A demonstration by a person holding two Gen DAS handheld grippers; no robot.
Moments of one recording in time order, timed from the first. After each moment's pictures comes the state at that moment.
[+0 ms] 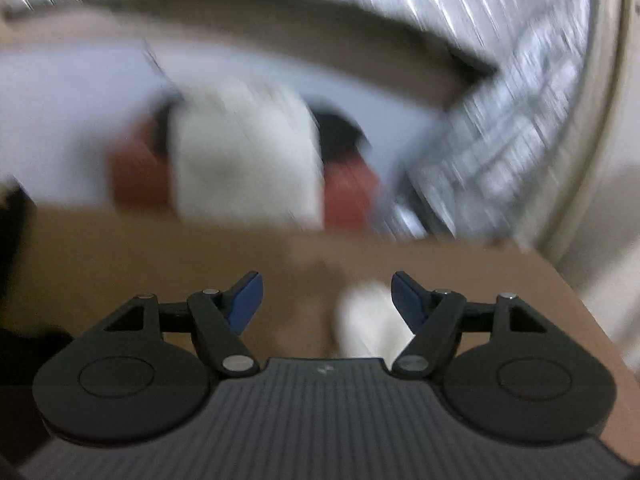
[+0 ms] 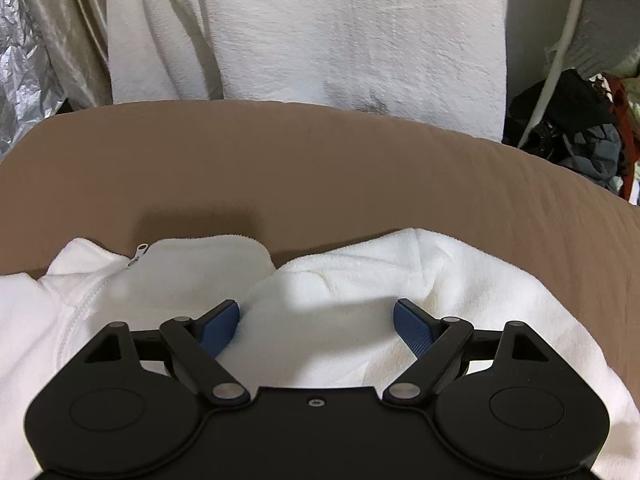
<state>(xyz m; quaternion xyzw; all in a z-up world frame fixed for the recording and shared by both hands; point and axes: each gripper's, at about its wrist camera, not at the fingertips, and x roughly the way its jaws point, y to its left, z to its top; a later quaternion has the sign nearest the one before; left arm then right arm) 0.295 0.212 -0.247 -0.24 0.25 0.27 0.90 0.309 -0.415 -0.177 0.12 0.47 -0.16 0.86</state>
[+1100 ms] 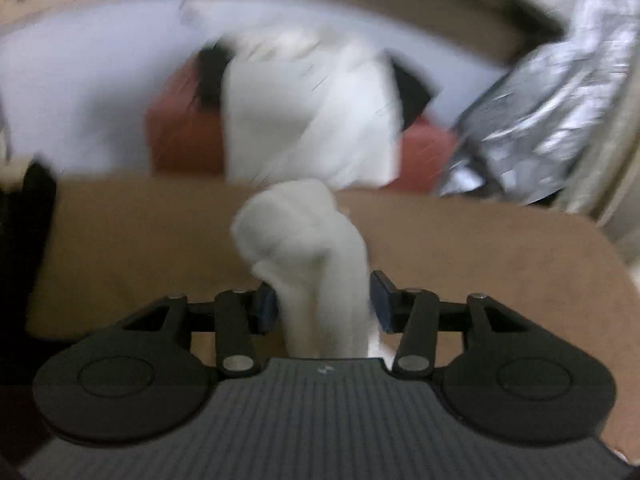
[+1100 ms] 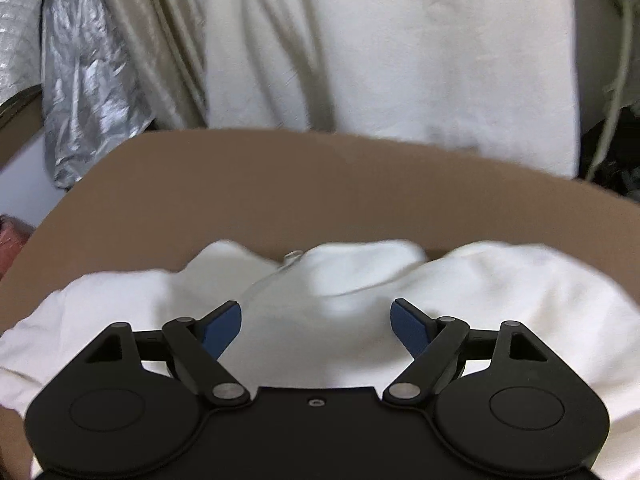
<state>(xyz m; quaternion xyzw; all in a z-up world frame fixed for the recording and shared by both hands) 0.275 0.229 -0.247 -0.23 0.27 0.33 0.88 0.292 -0.354 -0.144 0.13 0.40 -0.08 0.90</state>
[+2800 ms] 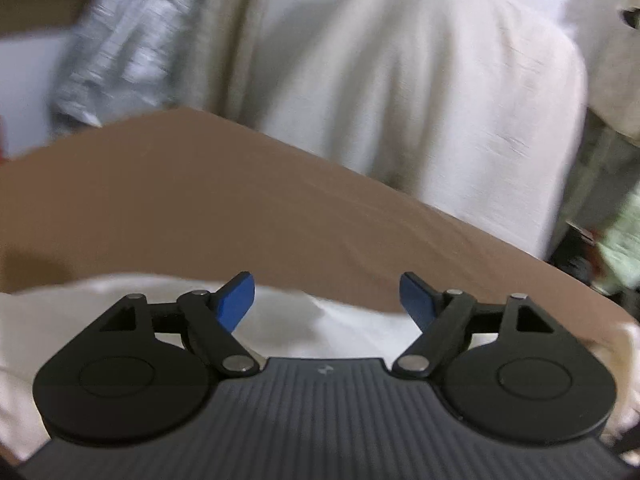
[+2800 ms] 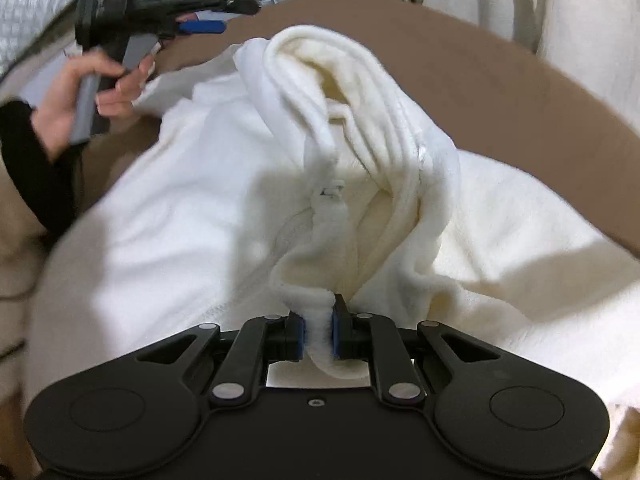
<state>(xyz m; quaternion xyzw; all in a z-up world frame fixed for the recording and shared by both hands) 0.315 -0.012 -0.243 -0.12 0.30 -0.21 0.92 0.142 -0.253 -0.181 -0.02 0.49 0.20 0.85</state>
